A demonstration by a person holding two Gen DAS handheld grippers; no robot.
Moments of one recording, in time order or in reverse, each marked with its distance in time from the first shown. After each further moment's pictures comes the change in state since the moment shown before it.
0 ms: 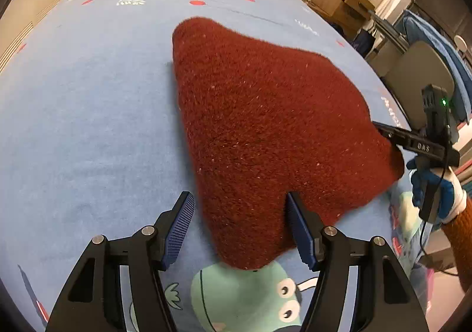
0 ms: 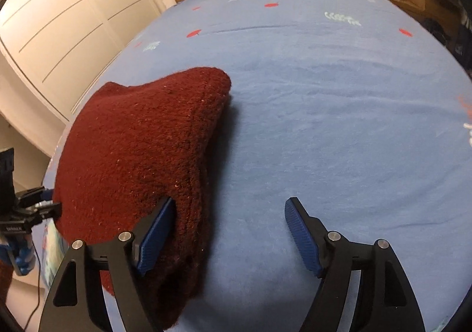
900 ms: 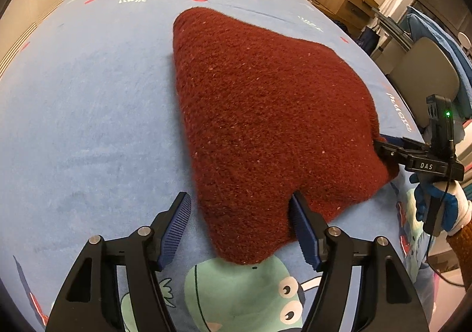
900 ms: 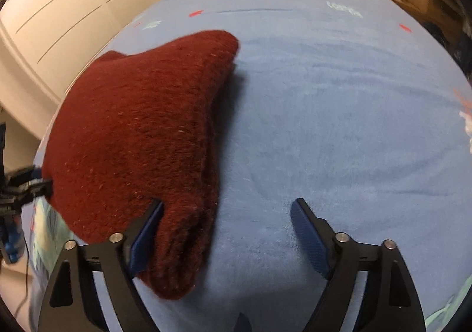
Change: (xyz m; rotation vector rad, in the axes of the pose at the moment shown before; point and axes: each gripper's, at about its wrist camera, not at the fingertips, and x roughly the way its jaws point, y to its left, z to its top) left arm 0.019 -0.006 -0.003 -0.002 0.005 0.038; right arm 0.017 0.007 -0.021 -0.006 0.056 -0.047
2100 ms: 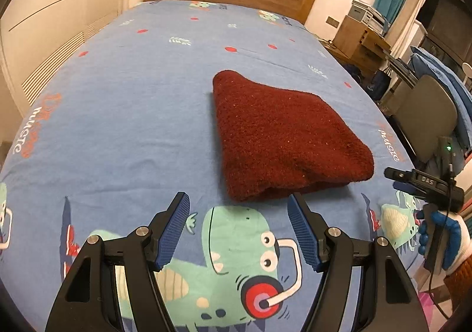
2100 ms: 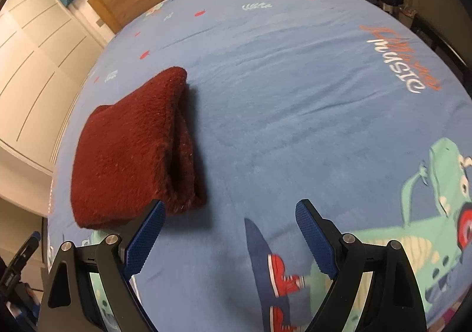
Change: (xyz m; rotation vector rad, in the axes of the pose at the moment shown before) left arm -0.126 -0.022 -0.057 -0.099 -0.207 0.097; right arm -0.101 0.007 -0.050 0.355 -0.076 -0.096
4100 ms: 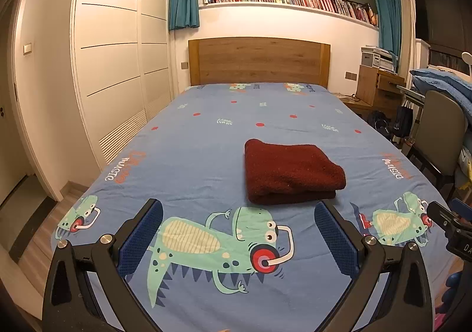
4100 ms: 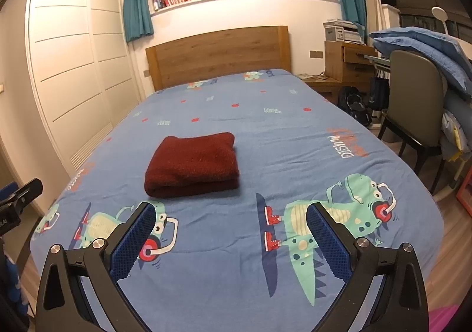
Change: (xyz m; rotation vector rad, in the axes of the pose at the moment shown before) left arm -0.165 -0.097 -0.113 0.085 -0.411 0.286; right arm -0.239 0.069 -0.209 -0.246 -0.503 -0.061
